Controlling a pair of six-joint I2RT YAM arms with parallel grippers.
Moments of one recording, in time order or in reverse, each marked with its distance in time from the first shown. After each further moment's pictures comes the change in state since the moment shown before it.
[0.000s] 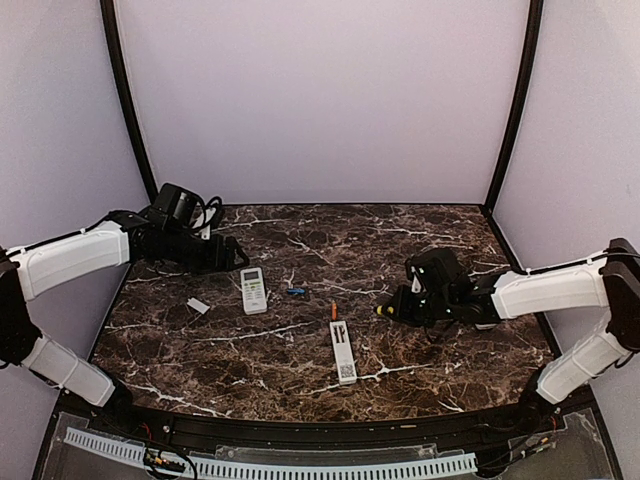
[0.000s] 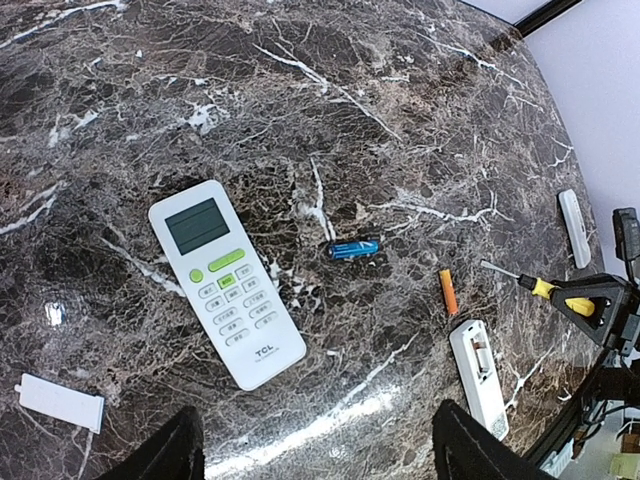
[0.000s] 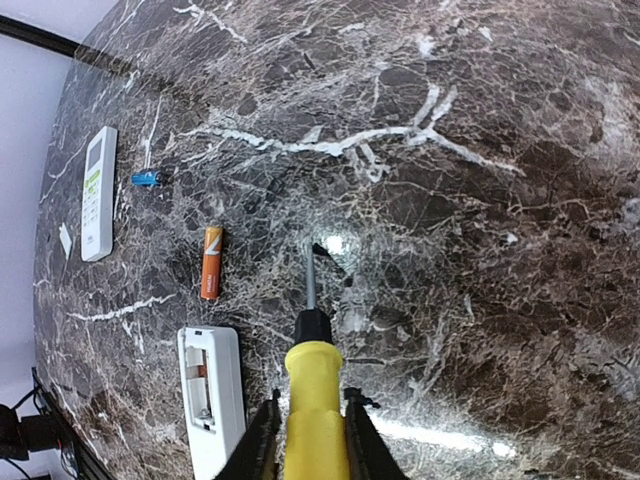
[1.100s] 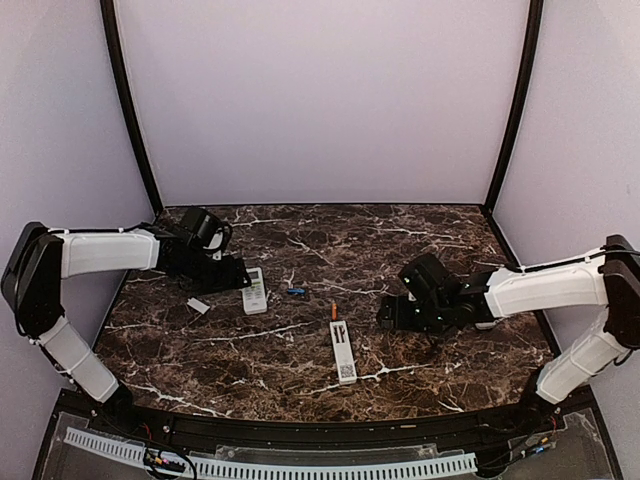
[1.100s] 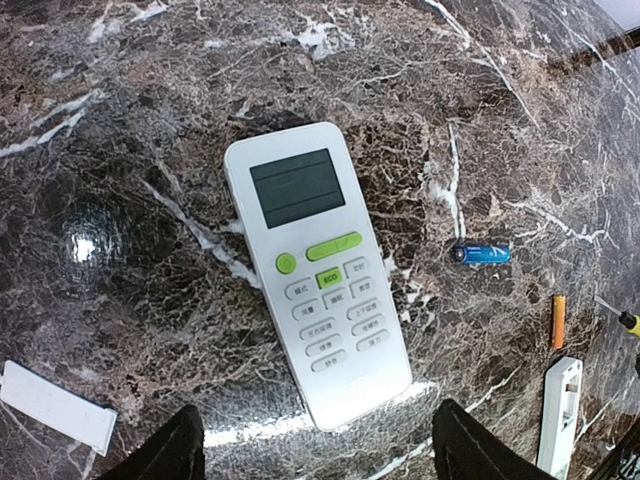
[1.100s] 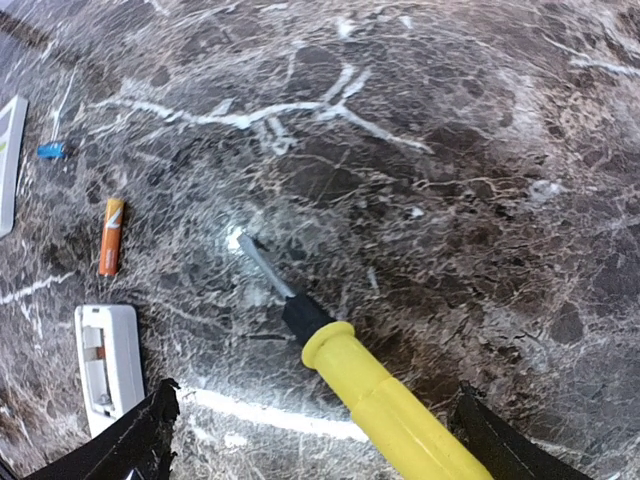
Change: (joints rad) left arm -0.010 0.190 -0.048 0.080 -0.126 -0.098; right arm 0.068 0.025 0.066 -0.227 0.202 -0.067
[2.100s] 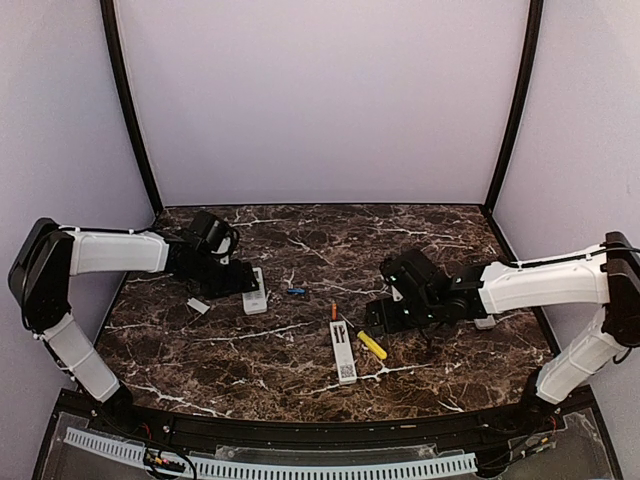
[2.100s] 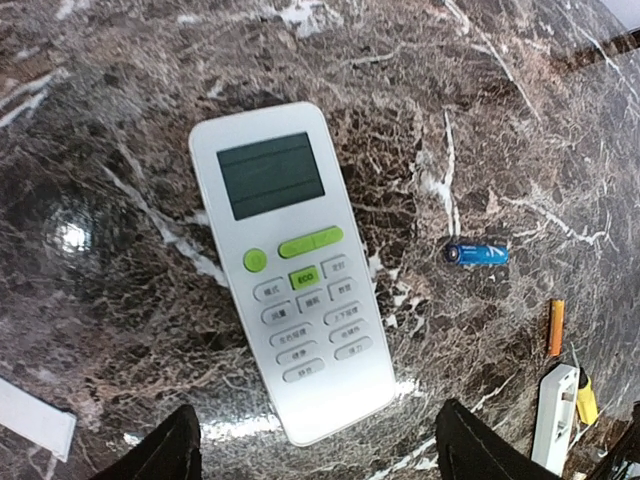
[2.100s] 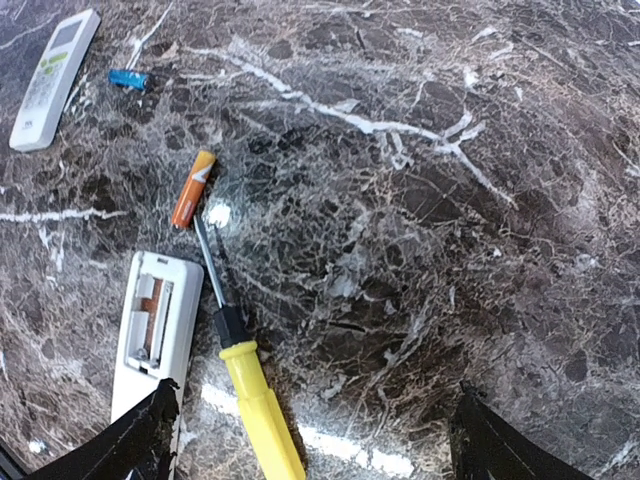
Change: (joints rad) left arm -0.035 0.047 0.002 0.034 -0.003 -0.061; right arm 0.098 0.024 0.114 -0.096 0.029 -0.228
